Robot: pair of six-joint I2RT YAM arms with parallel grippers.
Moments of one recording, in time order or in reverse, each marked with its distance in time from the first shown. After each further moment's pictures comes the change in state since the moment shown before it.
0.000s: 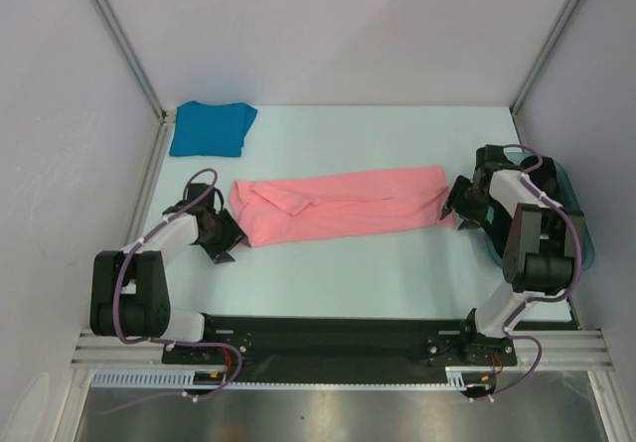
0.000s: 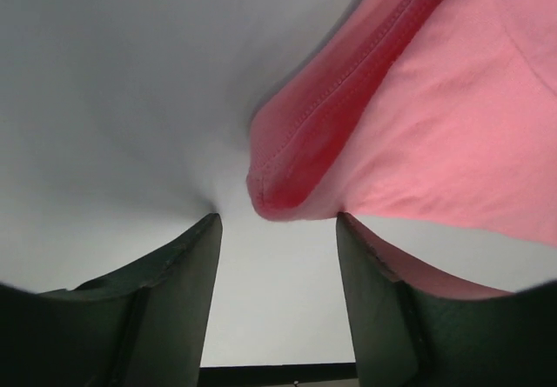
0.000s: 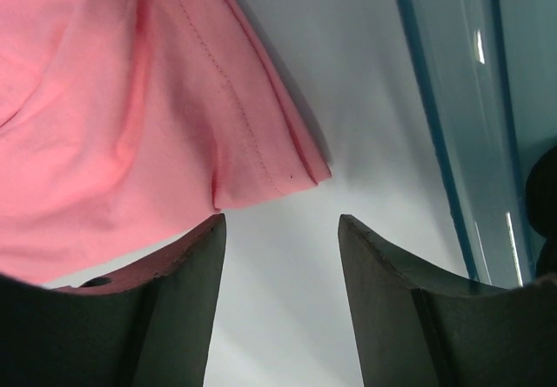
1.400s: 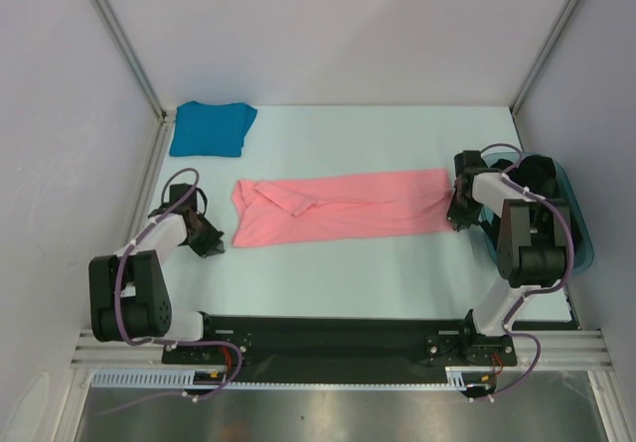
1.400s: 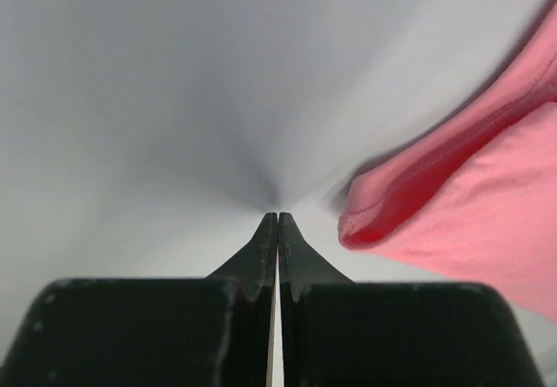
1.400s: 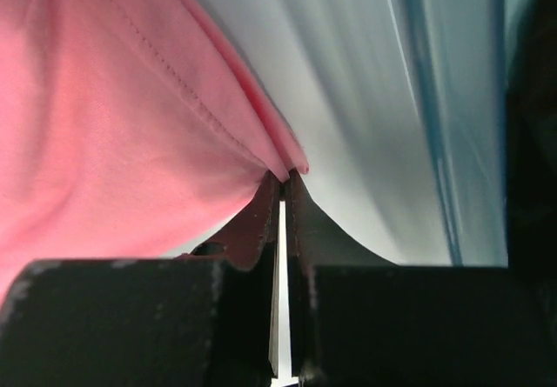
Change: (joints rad) left arm 0.127 0.008 0.000 0.016 -0.090 0.032; right arm 0.106 0.054 -0.030 0.055 0.331 -0.003
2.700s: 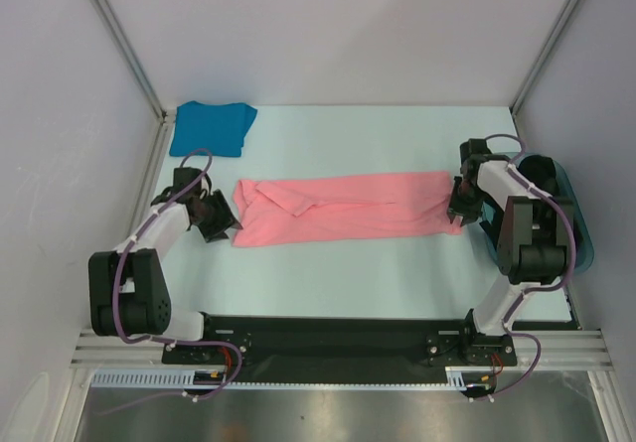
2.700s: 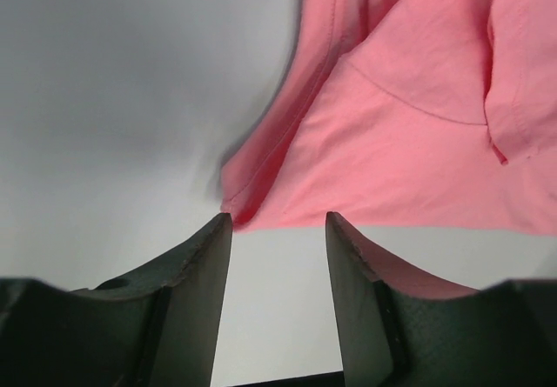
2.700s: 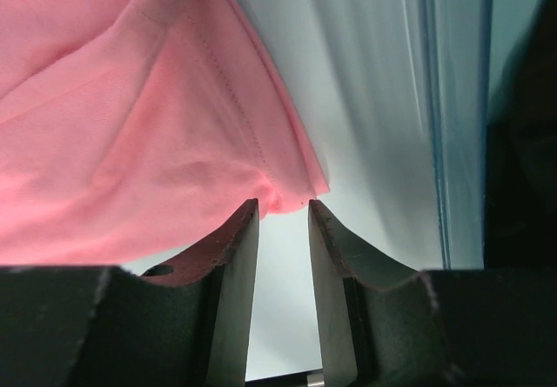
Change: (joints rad) left arm -0.055 0.001 0.111 0.008 0.158 0.190; right arm -0.016 0.012 0.126 -0.150 -0.101 -0.079
